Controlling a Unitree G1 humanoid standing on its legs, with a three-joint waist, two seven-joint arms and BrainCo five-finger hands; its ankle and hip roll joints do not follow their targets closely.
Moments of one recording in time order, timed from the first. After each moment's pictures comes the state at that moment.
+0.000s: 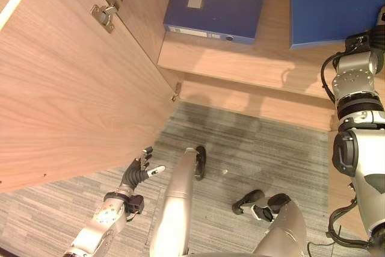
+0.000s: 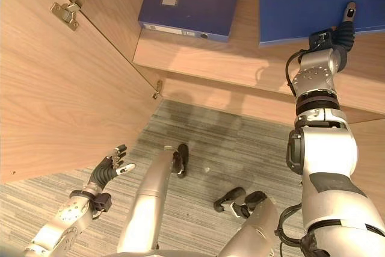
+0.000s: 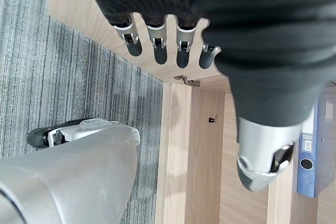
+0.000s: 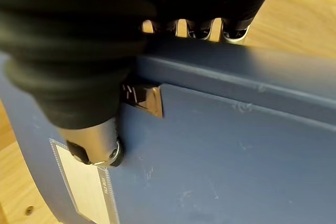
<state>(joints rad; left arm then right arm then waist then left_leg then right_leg) 0.16 0.62 -0.35 0.01 -0.54 -0.05 0.16 -1.23 -0.61 -0.07 1.15 1.24 -0.27 -0.39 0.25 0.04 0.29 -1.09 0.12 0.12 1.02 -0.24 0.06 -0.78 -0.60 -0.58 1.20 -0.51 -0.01</state>
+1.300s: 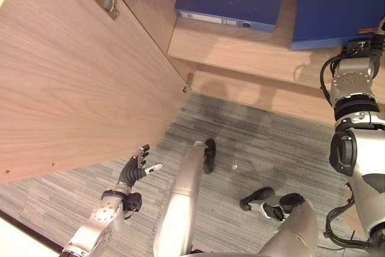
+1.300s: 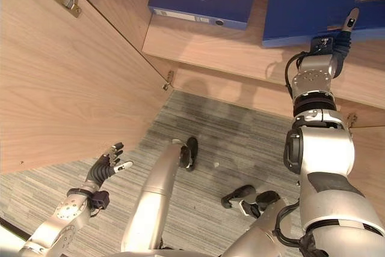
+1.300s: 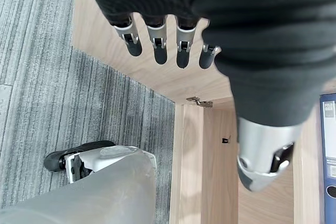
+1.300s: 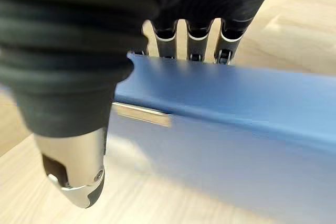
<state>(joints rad) 0.16 0.64 -0.33 0.01 -0.54 -0.05 0.18 -1.23 -0.59 -0.12 1.18 1.39 -0.29 -0.33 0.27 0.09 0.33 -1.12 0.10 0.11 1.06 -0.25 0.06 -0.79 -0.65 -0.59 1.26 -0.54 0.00</state>
